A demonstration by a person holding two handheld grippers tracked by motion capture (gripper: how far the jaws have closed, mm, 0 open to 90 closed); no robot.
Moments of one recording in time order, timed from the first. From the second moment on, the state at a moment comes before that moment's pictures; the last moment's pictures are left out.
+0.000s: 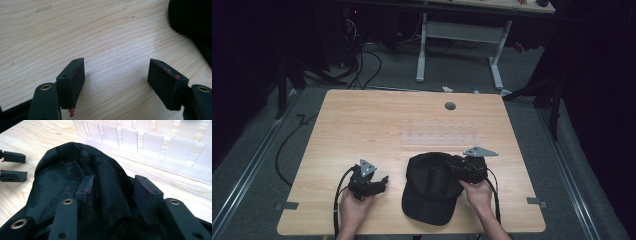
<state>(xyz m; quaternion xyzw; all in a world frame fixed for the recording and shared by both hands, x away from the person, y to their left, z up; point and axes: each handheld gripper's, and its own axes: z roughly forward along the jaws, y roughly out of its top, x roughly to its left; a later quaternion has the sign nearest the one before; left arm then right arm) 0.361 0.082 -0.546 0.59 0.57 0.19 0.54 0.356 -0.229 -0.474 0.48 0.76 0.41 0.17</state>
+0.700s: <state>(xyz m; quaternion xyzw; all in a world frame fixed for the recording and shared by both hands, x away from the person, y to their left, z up) 0.361 0.082 -0.546 0.59 0.57 0.19 0.54 0.358 -0.234 -0.477 0.43 0.79 0.41 0.16</state>
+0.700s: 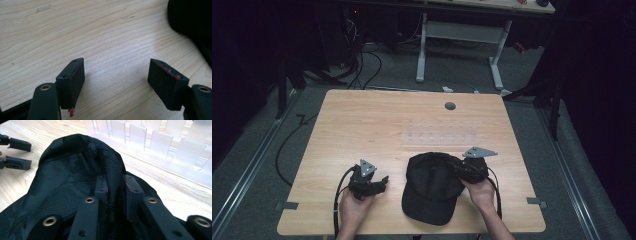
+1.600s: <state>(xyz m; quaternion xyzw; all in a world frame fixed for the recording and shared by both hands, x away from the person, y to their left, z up) 0.361 0.082 -0.546 0.59 0.57 0.19 0.54 0.346 -0.254 -0.458 0.41 0.77 0.46 0.14</state>
